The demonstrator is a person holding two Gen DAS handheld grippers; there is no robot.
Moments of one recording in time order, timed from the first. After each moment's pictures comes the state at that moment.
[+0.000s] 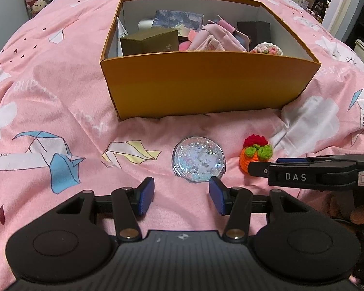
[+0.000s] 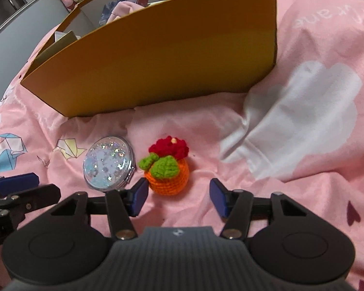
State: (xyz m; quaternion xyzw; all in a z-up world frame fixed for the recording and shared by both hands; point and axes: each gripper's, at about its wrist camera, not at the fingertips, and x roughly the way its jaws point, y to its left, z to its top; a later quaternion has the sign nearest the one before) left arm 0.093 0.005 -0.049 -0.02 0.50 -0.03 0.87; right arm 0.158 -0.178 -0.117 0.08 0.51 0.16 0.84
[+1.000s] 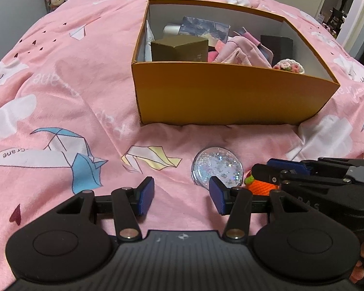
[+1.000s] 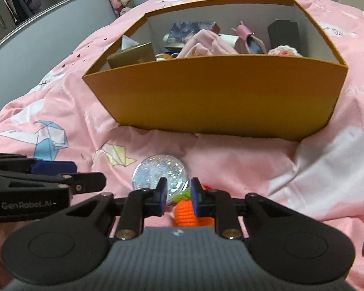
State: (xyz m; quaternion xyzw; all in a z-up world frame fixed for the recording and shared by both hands) left arm 0.096 0.026 -0.049 -0.05 0.49 0.01 0.87; right arm 0.143 -0.142 -0.082 0.02 0.44 0.23 0.87
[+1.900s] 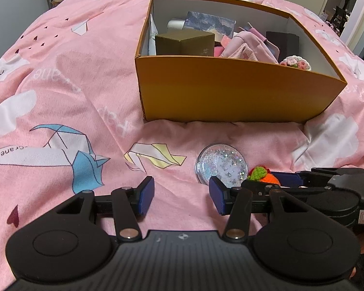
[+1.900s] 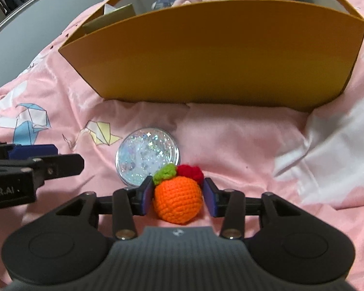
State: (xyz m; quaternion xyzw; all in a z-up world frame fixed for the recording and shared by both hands) left arm 0.098 0.029 -0.056 -0.05 0.50 0.02 0.87; right arm 0.158 -0.140 -0.115 0.02 0.50 0.23 0.83
